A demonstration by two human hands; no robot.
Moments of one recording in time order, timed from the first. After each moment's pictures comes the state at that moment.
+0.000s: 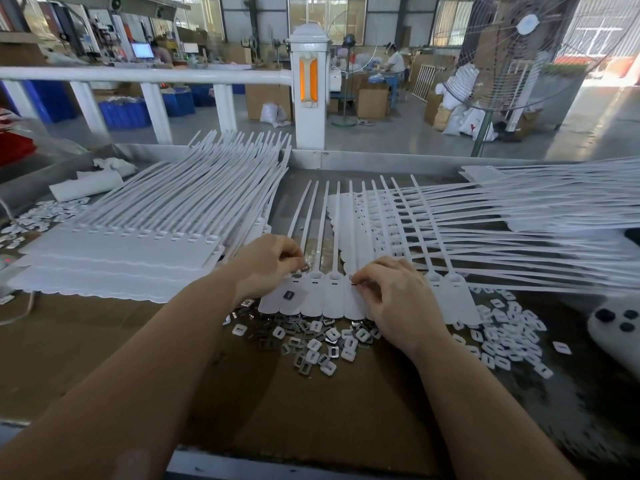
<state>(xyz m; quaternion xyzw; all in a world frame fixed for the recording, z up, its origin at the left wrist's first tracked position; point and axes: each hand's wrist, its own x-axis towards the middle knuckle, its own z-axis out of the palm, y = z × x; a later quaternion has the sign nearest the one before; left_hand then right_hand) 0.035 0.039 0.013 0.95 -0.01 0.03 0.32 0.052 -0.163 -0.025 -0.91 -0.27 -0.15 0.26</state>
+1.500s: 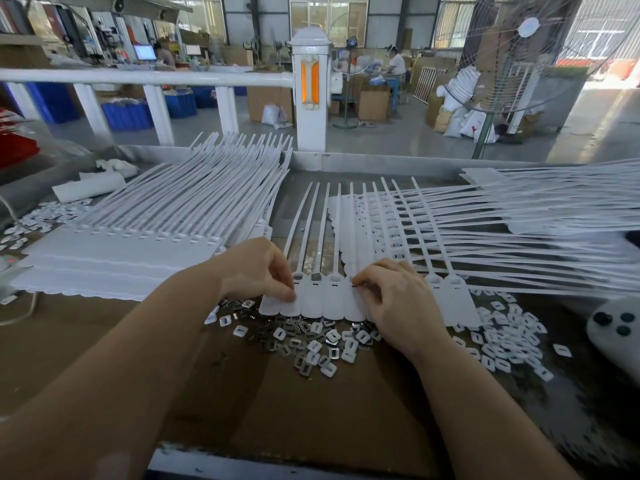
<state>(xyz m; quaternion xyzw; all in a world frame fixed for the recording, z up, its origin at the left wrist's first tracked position) 0.026 0.054 0.027 0.97 -0.03 -0.06 0.25 0.052 -0.163 -0.025 -0.91 -0.27 -0.15 0.27</state>
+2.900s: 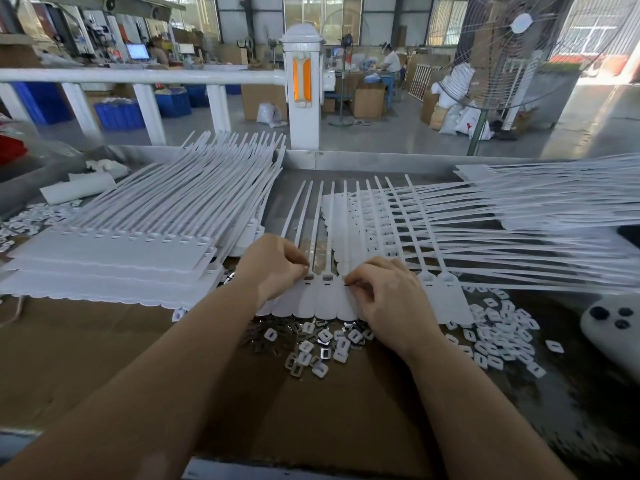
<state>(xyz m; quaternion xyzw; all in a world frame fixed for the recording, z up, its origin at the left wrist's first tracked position) 0.041 0.017 0.004 0.93 0.09 0.10 0.35 0.052 -0.162 -0.025 -0.91 -0.27 -0.15 0.27</state>
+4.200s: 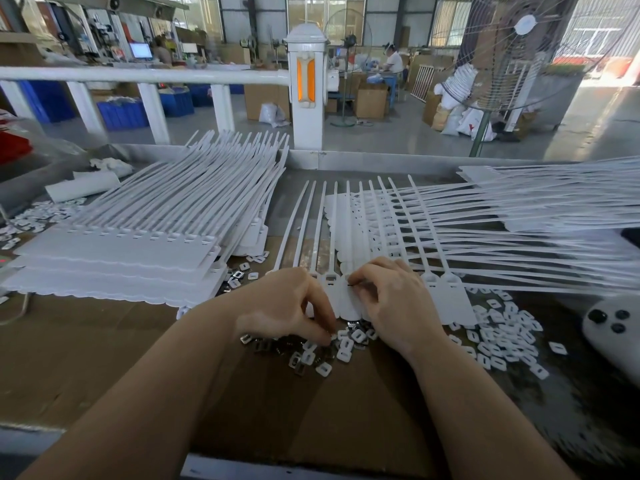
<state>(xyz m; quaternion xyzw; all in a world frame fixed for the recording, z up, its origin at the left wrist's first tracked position) 0.003 0.007 0.023 0.94 -0.16 -0.13 0.28 0.050 -0.163 -0.023 -0.91 -0.27 -0.15 0.27</state>
